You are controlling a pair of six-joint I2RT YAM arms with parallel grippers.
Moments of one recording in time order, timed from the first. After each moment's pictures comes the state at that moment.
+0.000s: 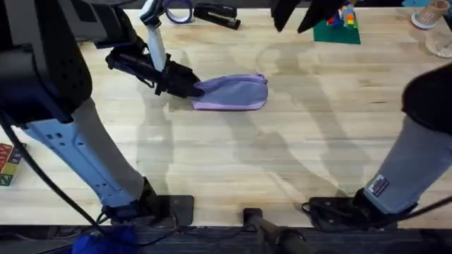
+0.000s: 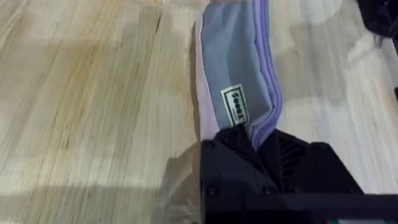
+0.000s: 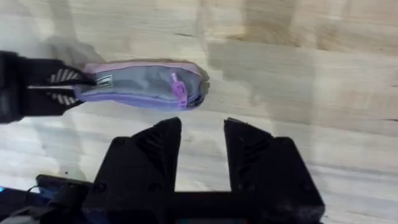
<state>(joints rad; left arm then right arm) 0.17 2.06 1.34 -1.27 1.00 1.70 0.38 2.06 2.42 -1.71 -0.05 0.35</state>
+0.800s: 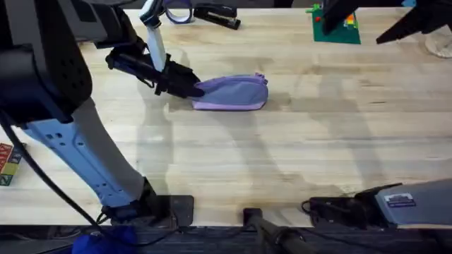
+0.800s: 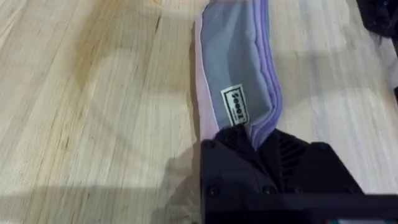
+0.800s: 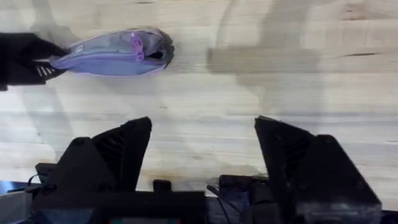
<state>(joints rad) 0.17 2.06 1.34 -1.27 1.00 1.70 0.22 1.62 2.05 -1.71 -0.06 0.31</state>
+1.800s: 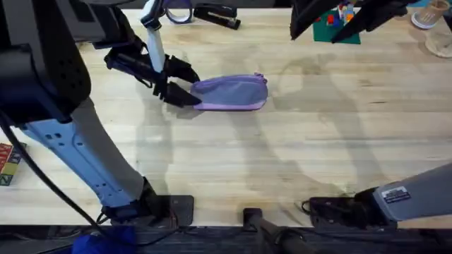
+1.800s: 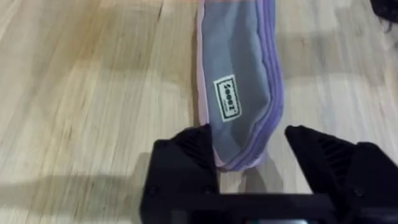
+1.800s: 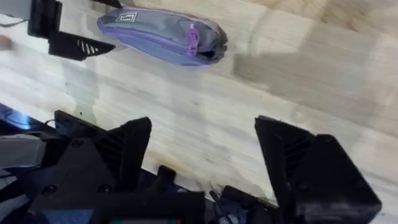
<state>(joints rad) 0.18 2.06 1.34 -1.25 0.96 1.70 0.22 1.73 2.04 -1.62 -0.31 0.07</state>
